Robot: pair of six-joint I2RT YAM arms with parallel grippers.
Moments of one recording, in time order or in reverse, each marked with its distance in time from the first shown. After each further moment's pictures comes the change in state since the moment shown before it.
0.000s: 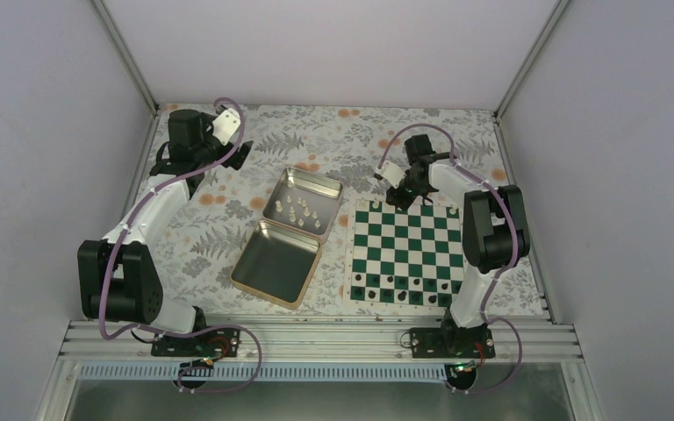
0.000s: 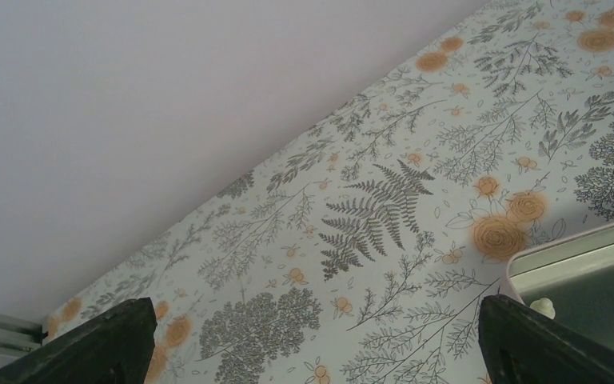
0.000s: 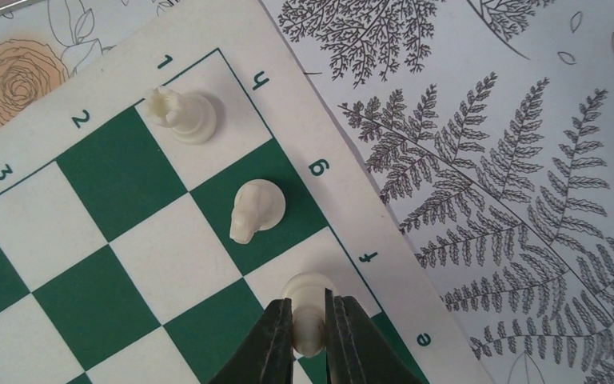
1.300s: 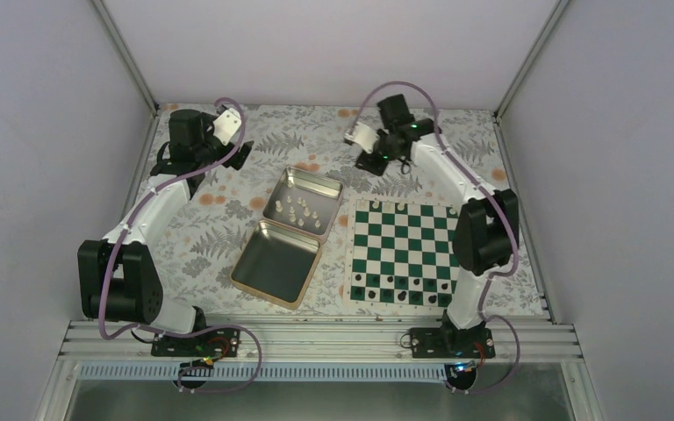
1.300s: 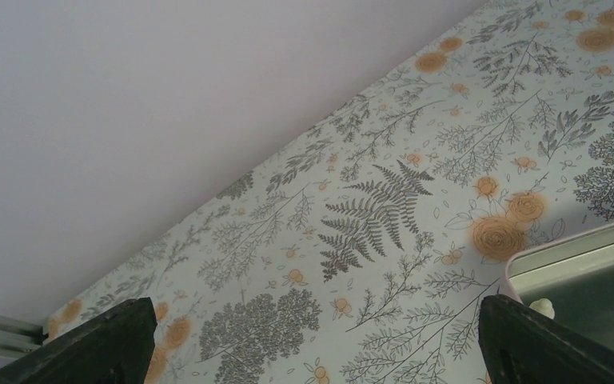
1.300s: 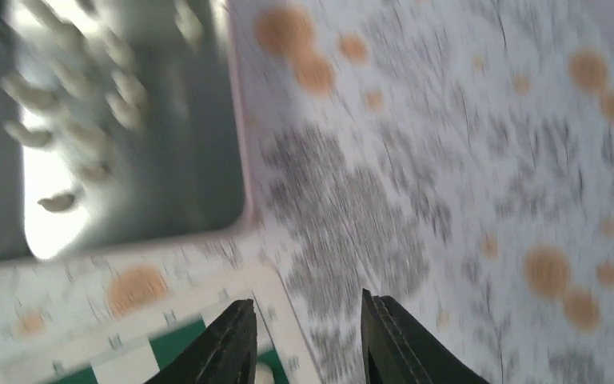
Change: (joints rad) left arm -0.004 0.000 0.000 0.000 -0.003 0.003; right arm 0.135 0.000 0.359 -0.140 0.004 -0.004
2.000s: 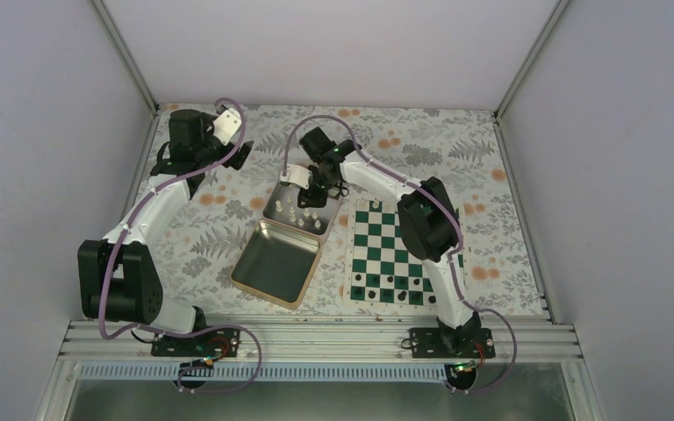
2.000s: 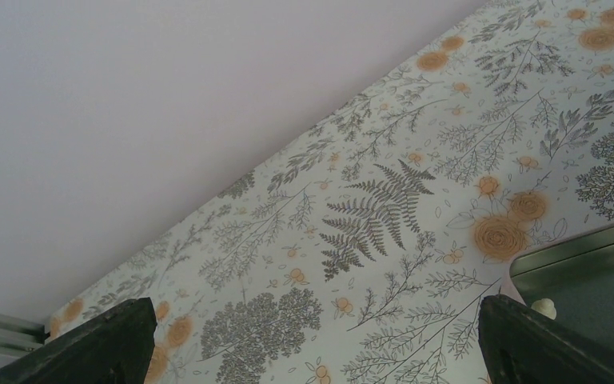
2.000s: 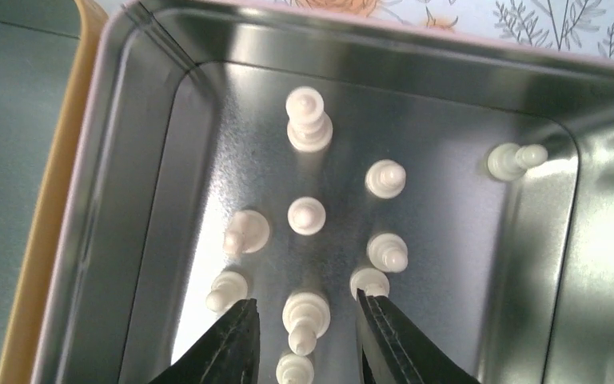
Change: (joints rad) left arm -0.001 0.000 0.000 0.000 -0.005 0.000; right arm 0.352 0.353 0.249 -0.029 -0.068 0.026
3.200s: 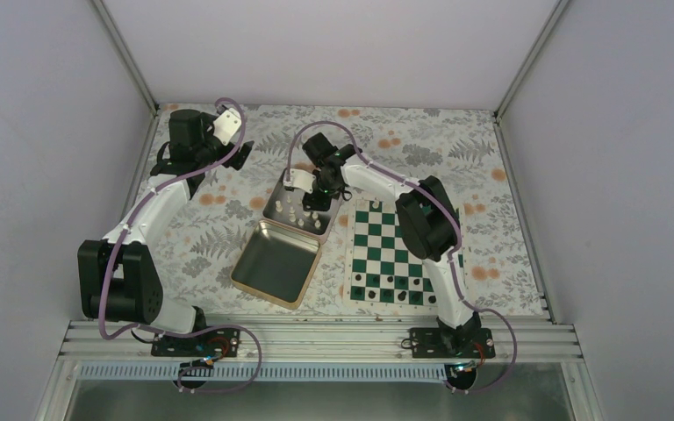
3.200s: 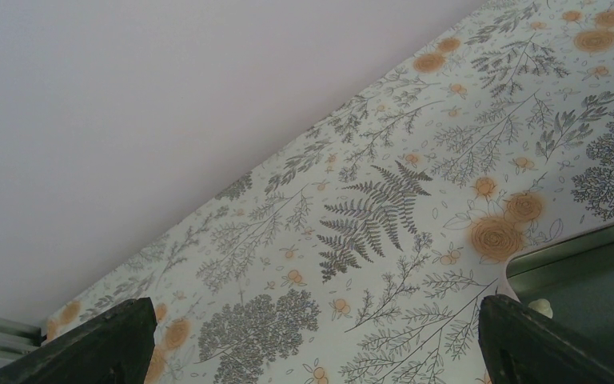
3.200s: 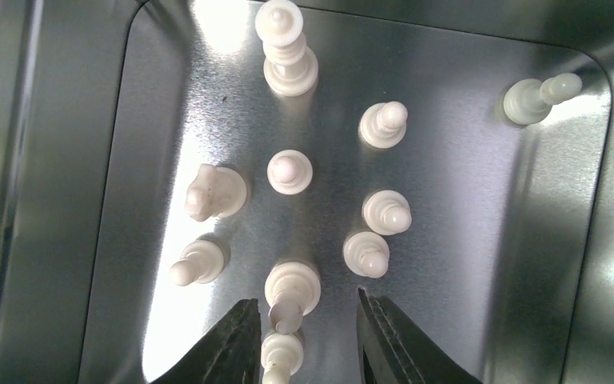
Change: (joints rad) left arm 0.000 0.000 0.000 0.000 0.007 0.000; right arm -0.002 0.001 -0.068 0.027 0.054 0.001
